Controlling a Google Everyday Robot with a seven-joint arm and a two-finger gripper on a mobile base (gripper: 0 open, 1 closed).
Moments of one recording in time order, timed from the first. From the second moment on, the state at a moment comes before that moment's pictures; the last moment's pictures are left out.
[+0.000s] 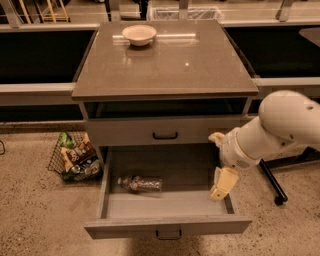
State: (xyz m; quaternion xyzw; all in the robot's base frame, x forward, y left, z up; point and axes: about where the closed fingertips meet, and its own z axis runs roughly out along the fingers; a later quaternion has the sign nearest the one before) arm 0.471 -0.145 0.718 -0.63 0.74 0.12 0.21
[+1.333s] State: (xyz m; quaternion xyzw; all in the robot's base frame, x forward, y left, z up) arm 0.509 -0.092 0.555 -0.65 0.67 0.22 0.27
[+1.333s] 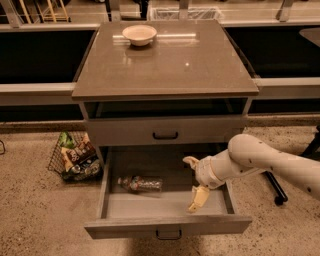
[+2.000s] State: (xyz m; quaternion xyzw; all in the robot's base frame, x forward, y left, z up) arm 0.545 -0.067 0.508 -0.66 0.68 0.20 0.25
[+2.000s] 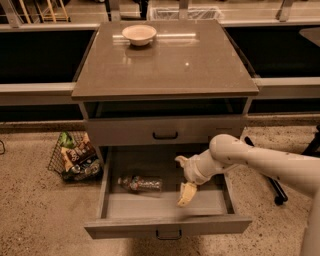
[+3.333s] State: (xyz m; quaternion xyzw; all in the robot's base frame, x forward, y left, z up) arm 0.599 0.004 0.447 -0.63 0.69 0.21 0.30
